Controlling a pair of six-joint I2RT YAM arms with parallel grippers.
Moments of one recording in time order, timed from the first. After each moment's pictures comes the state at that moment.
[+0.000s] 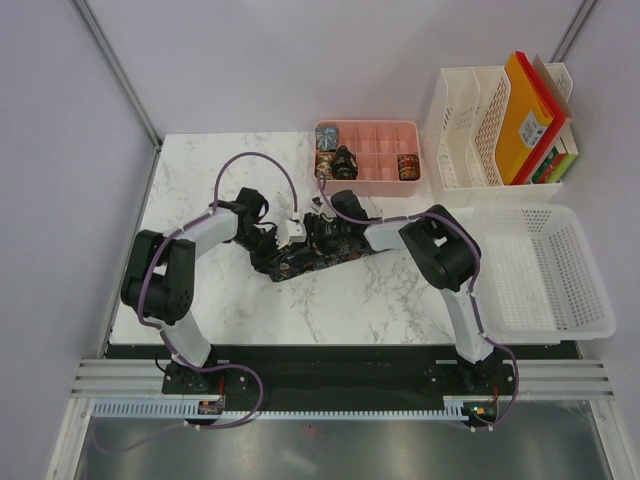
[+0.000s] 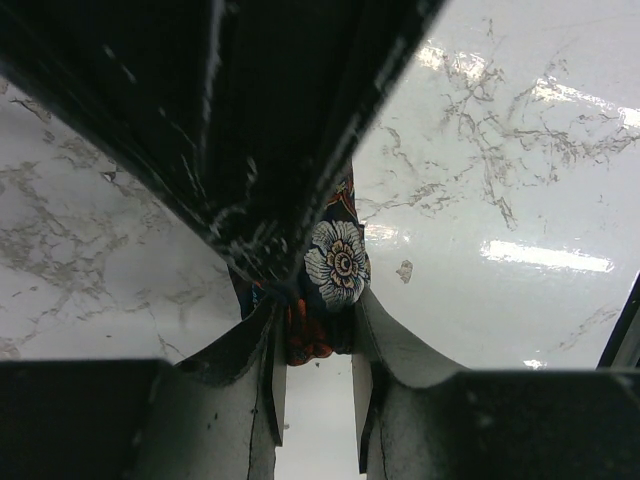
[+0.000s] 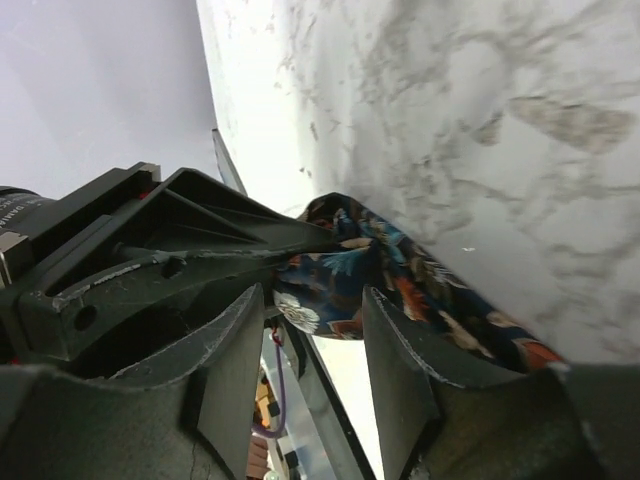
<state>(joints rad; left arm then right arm) -0.30 1.73 1.07 -0.75 0.58 0.95 0.63 2.21 1.29 0.31 -0.82 1.01</state>
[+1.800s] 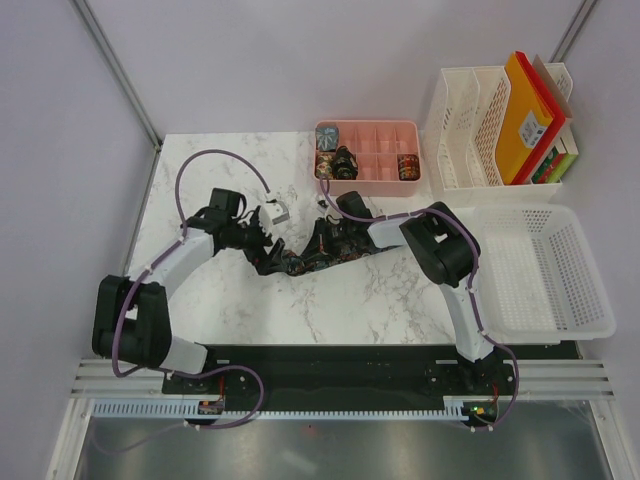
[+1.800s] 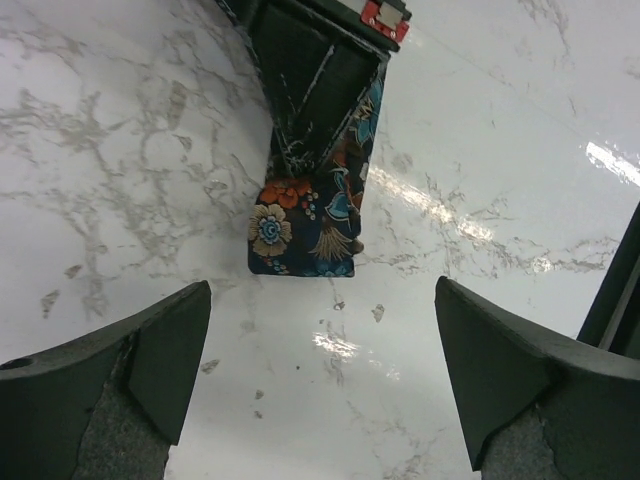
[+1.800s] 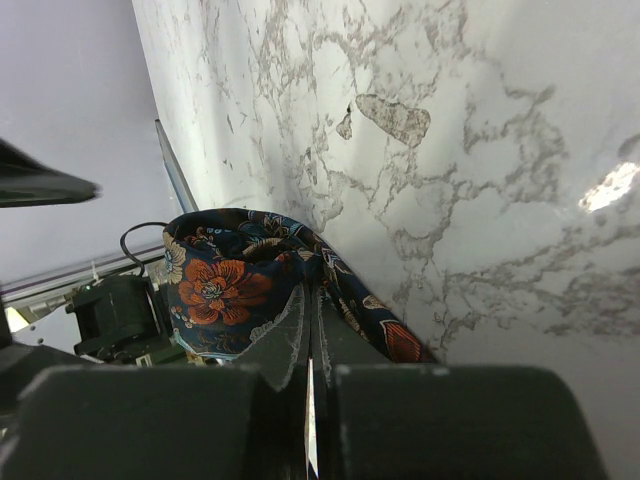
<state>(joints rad) -0.20 1.41 0.92 -0.49 0.71 0.61 0.59 2.25 1.30 0.21 -0.82 0.83</state>
